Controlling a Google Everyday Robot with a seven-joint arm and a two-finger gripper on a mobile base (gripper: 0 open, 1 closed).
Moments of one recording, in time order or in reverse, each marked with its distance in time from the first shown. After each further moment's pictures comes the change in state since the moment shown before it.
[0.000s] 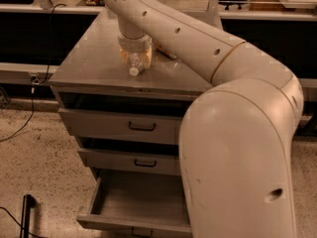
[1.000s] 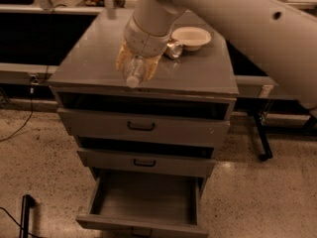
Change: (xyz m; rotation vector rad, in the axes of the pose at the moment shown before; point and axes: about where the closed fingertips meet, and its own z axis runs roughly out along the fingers) arm -0.114 0.014 -0.131 0.284 -0.176 -0.011
